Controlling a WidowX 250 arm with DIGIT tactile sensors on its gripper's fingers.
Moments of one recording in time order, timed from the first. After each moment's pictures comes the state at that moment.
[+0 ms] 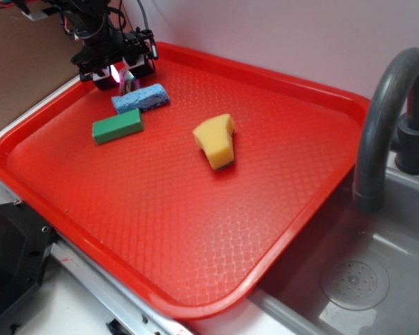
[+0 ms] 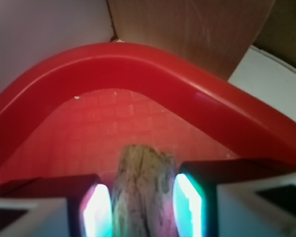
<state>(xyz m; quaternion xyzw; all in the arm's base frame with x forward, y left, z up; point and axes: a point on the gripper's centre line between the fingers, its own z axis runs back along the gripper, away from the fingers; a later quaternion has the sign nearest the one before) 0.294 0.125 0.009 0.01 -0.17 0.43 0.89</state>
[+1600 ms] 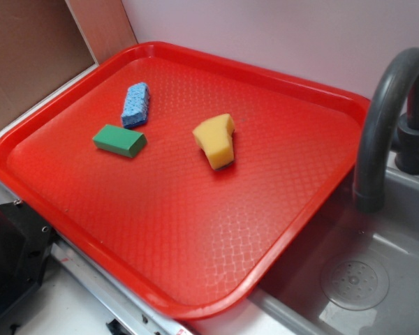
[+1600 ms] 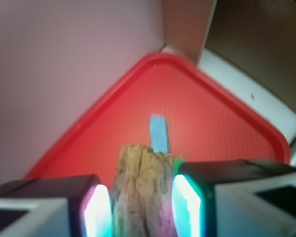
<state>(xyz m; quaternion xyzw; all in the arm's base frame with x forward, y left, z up) 0.199 0.001 0.240 -0.09 -0.13 0.35 0.92</state>
